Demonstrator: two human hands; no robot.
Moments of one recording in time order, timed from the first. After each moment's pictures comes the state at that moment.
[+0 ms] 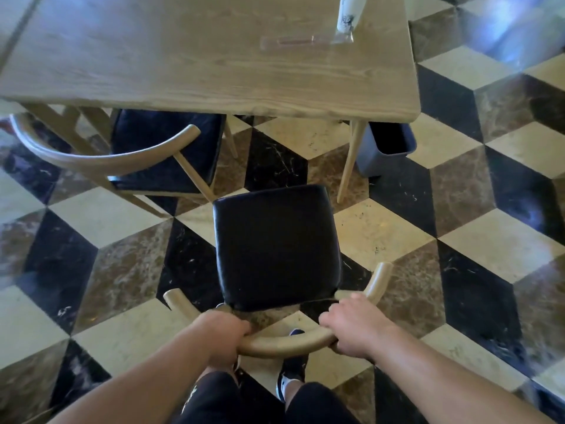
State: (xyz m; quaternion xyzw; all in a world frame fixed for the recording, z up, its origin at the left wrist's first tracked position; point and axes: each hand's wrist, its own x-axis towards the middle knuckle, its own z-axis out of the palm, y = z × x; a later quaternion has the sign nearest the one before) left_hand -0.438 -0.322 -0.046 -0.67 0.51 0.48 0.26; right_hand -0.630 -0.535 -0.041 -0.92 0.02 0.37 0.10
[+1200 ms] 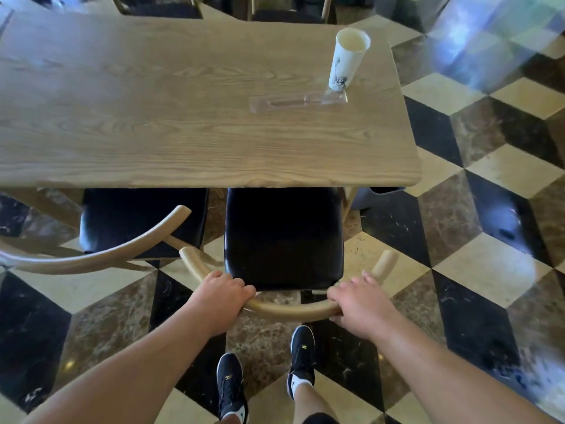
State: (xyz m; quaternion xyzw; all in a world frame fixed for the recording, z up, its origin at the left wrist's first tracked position) left_hand -0.224 -0.468 -0.056 -0.72 0.63 0.23 0.17; right_hand -0.467 -0.664 -0.040 -0.92 0.23 0.30 0.12
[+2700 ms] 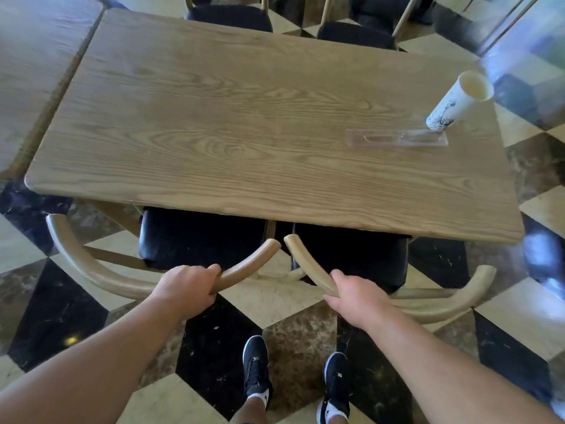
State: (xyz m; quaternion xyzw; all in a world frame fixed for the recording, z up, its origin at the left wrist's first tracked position) left_hand 0.031 -0.362 -0.064 -0.84 0.44 0.30 0.13; right_hand -0.217 -0.612 -0.044 -0.87 0.31 0.32 0.19
